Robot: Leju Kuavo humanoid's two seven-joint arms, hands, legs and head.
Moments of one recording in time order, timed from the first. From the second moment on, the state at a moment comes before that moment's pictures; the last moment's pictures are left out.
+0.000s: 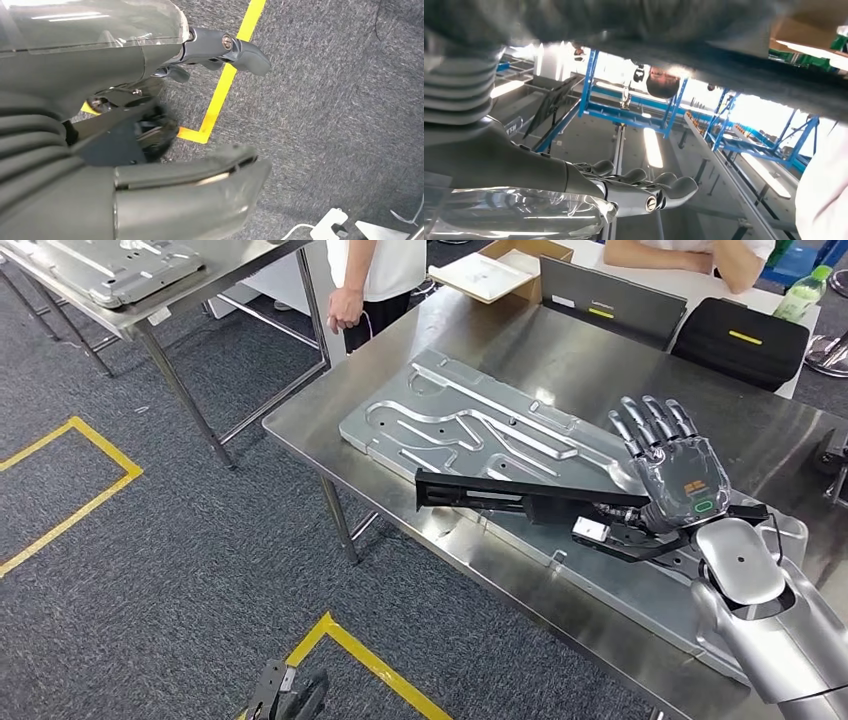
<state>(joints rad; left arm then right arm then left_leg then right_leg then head) -0.11 -0.12 -0.16 -0.36 0.11 -0.14 -0.43 -0.51 -0.59 0.42 -1.45 1.35 -0.24 0.03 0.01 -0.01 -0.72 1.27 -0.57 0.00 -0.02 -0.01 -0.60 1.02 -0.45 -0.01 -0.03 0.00</state>
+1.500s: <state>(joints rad) -0.08 -0.11 -0.08 -0.36 0.06 -0.11 -0.46 -0.51 -0.55 0.25 -1.35 1.51 0.21 0.29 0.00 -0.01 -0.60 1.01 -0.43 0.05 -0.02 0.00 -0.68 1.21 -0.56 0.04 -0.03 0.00</state>
